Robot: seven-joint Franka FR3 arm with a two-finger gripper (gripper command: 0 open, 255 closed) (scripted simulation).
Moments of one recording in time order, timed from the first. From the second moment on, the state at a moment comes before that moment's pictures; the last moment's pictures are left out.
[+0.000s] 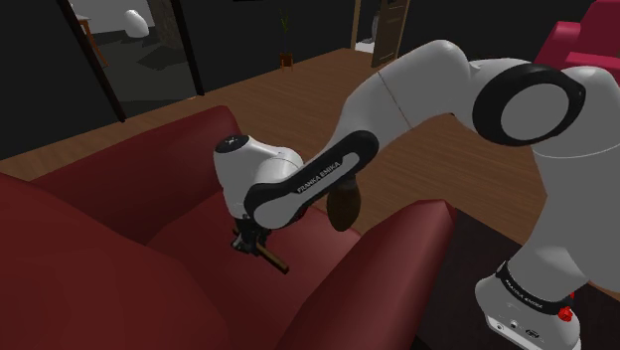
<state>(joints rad) 0.44 0.66 0.30 -1.63 -0.21 2.21 0.62</state>
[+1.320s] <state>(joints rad) 0.23 0.68 0.26 -1.50 -0.19 2.12 0.34</state>
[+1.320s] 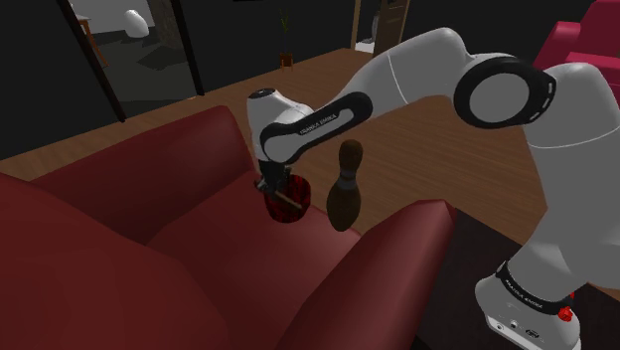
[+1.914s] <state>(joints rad) 0.13 0.82 0.22 -1.26 -0.18 2.02 0.17</state>
